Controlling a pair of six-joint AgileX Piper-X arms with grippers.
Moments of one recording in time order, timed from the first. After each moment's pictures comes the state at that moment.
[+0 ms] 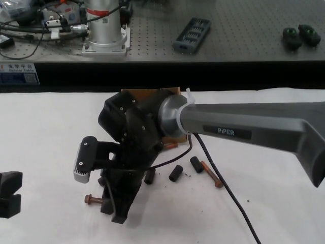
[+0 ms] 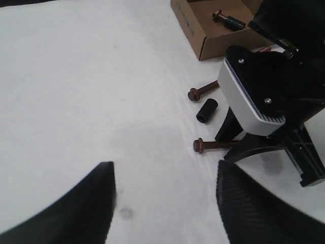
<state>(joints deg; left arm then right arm) -7.7 35.8 -29.4 37.5 8.3 0.4 54.0 127.9 -95.5 46.6 -18.9 -36.4</state>
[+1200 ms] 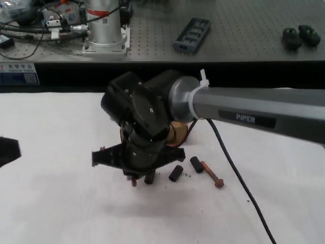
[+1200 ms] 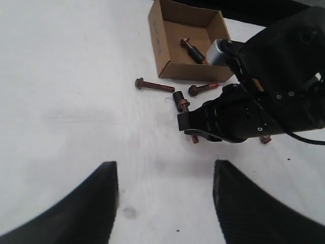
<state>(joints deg) -7.7 38.1 -40.9 47.3 14.4 -19.0 54.6 122.7 -94.6 47.9 3.2 44.6</state>
